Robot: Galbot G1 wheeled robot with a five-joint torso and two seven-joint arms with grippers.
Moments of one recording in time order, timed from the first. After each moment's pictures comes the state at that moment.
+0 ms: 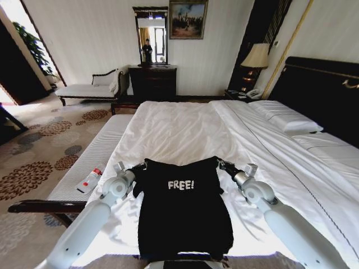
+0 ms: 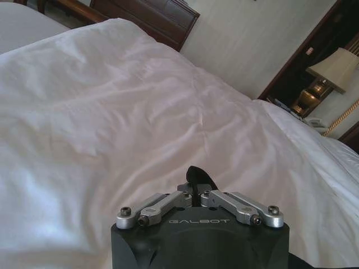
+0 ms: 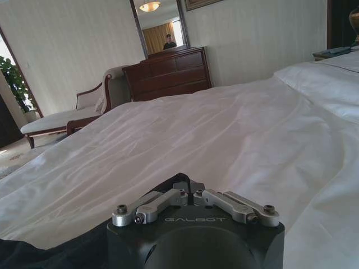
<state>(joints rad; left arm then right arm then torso) 0.86 -1.02 -0.13 -1.70 -1.23 0.33 -0.36 -1.03 0.83 0.27 1.74 0.98 -0.21 0.12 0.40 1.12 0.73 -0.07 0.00</state>
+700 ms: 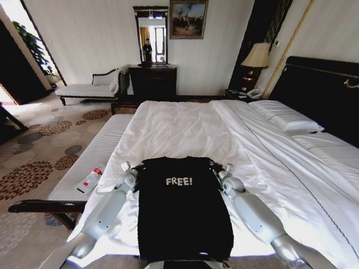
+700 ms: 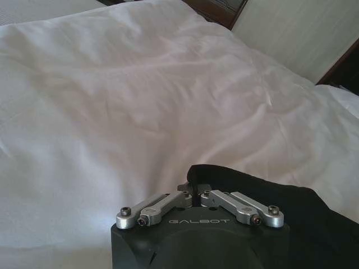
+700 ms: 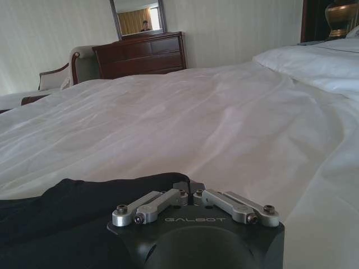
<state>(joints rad) 0.74 -1.15 -0.10 -1.33 -1.10 0.29 -0.32 -0.78 1.03 0.09 1.29 0.79 -0.09 0.11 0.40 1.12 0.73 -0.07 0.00</state>
